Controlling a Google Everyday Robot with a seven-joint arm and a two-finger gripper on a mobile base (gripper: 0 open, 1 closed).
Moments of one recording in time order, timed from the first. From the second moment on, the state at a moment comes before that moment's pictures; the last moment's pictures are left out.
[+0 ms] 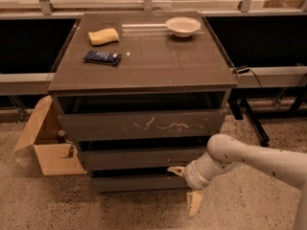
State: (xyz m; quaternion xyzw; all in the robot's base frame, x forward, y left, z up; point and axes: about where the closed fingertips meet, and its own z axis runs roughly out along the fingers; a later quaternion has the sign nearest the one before) arm 0.452 -0.103 0.457 -0.75 0.58 0.26 0.18
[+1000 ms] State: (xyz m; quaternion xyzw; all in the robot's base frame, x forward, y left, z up) arm 0.499 -0.151 0.320 -0.73 0.62 0.24 0.18
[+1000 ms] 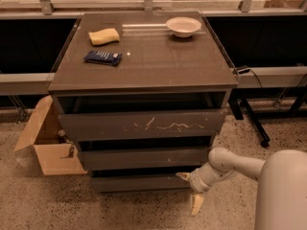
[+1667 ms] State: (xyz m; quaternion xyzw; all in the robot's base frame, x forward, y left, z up) arm 0.500 -0.150 0.288 -0.73 0.61 0.23 0.19
